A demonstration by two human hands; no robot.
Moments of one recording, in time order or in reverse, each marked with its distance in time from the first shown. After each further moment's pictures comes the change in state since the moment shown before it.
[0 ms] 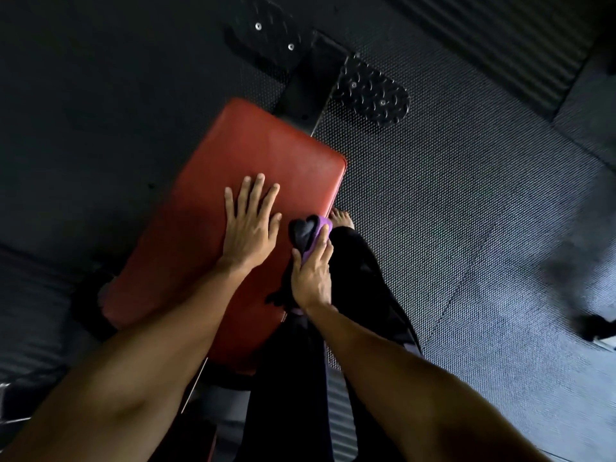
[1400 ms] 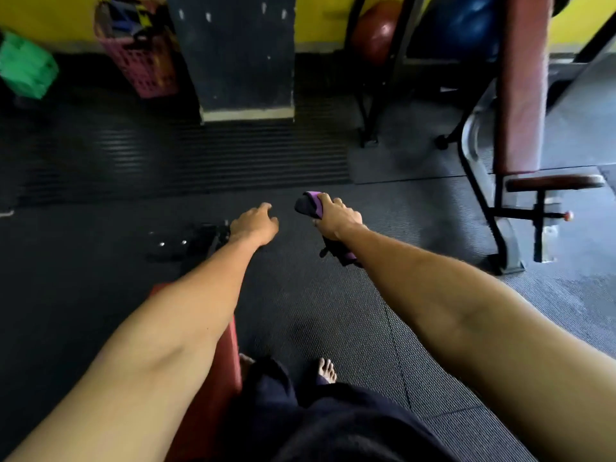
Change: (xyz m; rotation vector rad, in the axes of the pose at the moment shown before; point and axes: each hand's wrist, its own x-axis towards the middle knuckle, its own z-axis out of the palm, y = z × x) left_hand 0.077 0.420 -0.330 0.076 -0.414 0.158; right_hand -0.122 -0.032 -0.525 -0.265 0.233 0.068
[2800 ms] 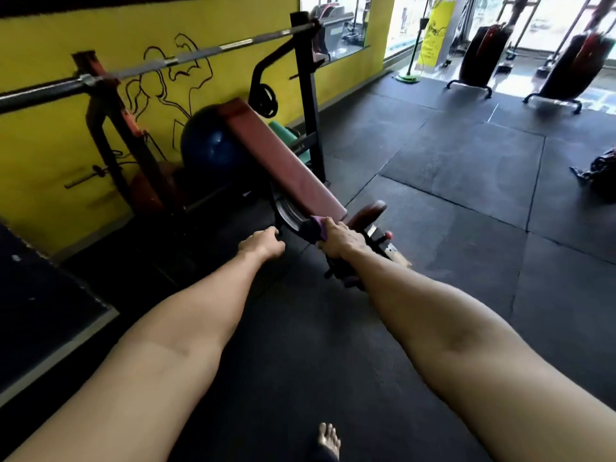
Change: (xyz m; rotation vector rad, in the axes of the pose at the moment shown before) left_hand 0.133 0.609 -0.024 0.360 -0.079 0.668; right_hand 0.034 0.431 -0.295 0.309 0.430 0.617
